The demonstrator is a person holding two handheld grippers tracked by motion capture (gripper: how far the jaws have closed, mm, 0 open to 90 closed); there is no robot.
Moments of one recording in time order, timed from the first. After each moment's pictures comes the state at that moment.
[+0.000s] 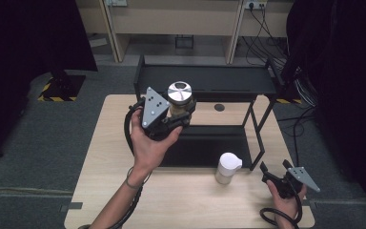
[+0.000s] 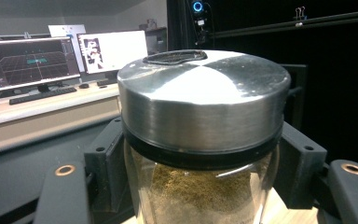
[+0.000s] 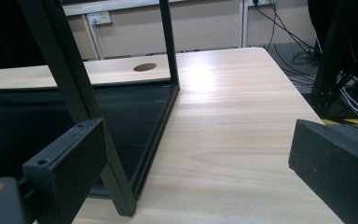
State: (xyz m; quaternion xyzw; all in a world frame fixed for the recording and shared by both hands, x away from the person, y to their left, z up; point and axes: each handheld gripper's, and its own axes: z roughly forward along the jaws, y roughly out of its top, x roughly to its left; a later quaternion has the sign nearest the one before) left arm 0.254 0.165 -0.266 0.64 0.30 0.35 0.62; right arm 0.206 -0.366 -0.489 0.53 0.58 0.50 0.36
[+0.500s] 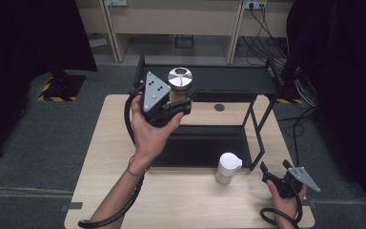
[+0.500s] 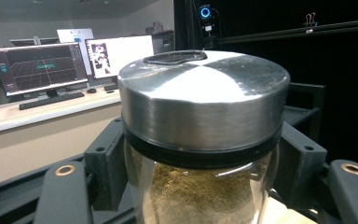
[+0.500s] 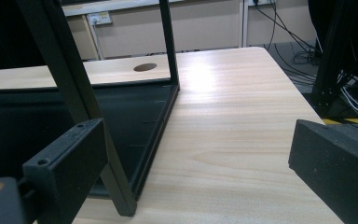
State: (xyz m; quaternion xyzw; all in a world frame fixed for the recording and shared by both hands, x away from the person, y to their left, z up) left arm 0.267 0.160 -0.244 0.63 0.30 0.36 0.62; right arm 0.206 -0.366 -0.489 0.53 0.58 0.50 0.36
